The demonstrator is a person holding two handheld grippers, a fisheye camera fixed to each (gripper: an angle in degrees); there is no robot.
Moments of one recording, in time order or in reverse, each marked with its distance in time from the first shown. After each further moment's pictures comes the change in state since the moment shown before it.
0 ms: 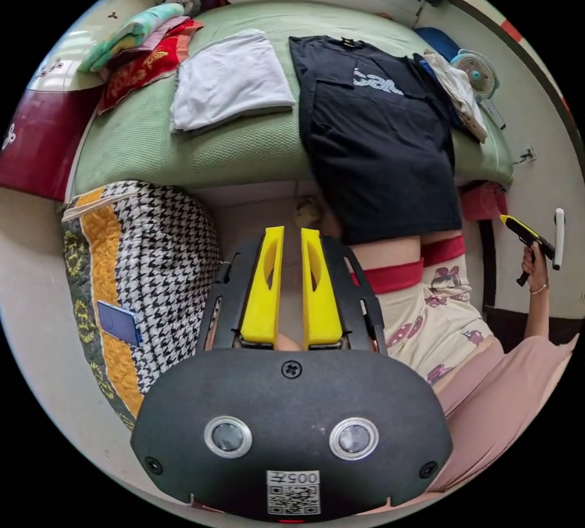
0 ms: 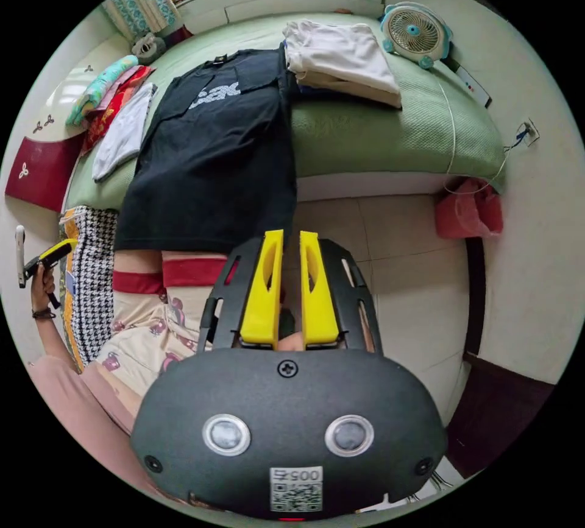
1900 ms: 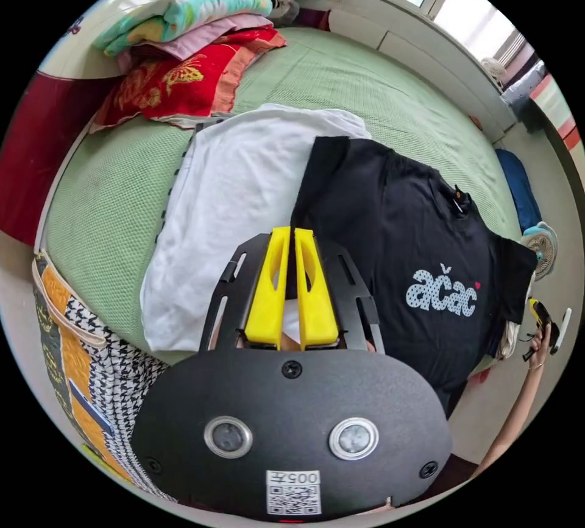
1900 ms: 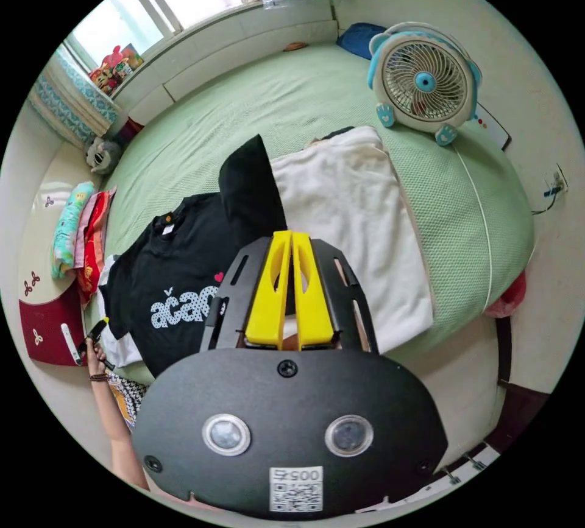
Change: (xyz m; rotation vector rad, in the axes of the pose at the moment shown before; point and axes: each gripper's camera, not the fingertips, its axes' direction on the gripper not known) left arm -0.139 -0.387 0.131 0.147 0.018 -0.378; right arm 0.064 -0.450 0.041 0.152 -0.103 0.306
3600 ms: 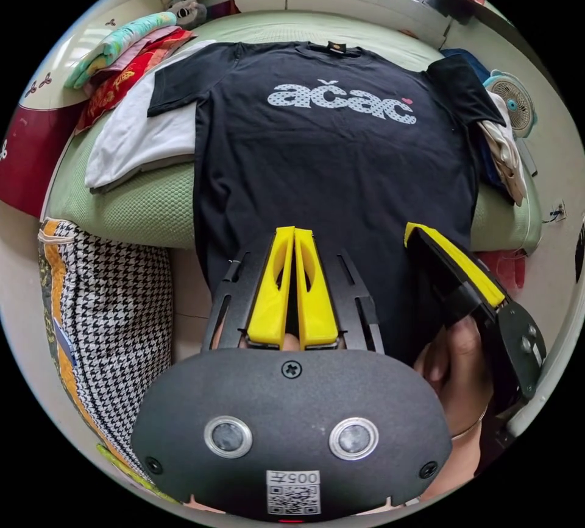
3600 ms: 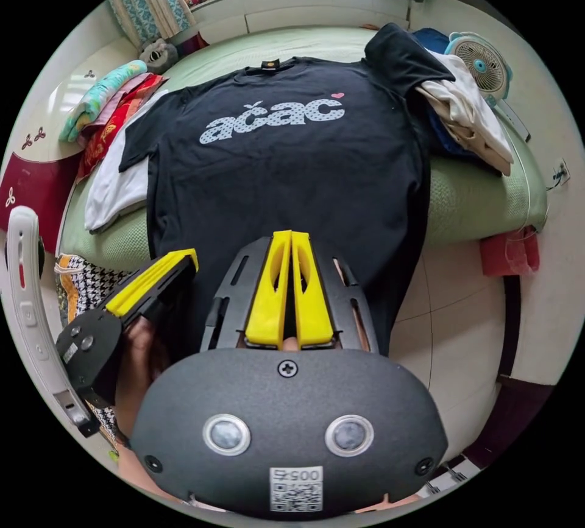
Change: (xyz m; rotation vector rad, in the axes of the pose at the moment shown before) left arm 0.174 0.312 0.038 -0.084 -0.026 0.256; right arm -0.229 0.343 0.042 -0.050 0.002 -0.263
